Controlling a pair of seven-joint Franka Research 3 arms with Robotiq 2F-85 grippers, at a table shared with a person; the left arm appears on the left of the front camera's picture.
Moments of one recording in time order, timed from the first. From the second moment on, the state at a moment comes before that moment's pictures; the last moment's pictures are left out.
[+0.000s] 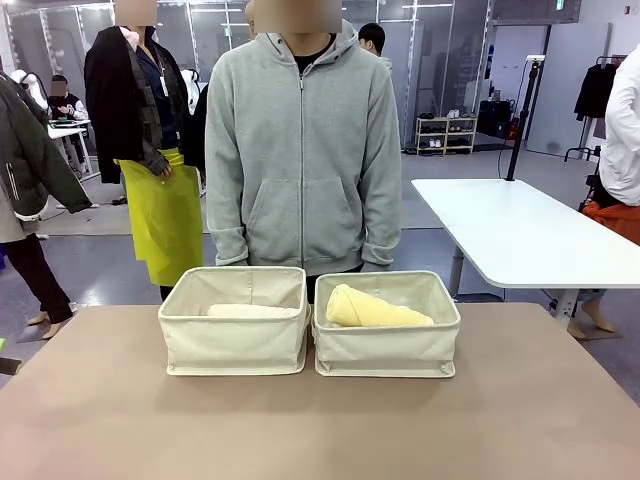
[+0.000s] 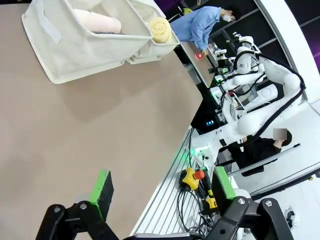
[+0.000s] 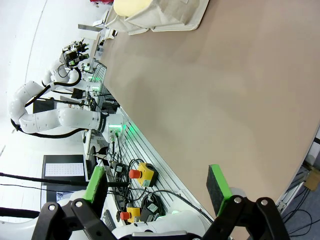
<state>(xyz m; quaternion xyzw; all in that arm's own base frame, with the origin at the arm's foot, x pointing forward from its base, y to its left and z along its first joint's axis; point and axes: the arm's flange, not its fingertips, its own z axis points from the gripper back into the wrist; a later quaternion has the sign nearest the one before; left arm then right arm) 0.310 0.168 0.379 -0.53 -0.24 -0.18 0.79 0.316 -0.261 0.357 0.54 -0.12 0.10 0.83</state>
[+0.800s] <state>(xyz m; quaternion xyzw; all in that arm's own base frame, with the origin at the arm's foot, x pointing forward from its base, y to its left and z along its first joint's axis) 0.310 0.167 0.379 -0.53 -0.24 -0.18 0.79 0.316 -0.261 0.357 0.54 -0.12 0.10 0.83</state>
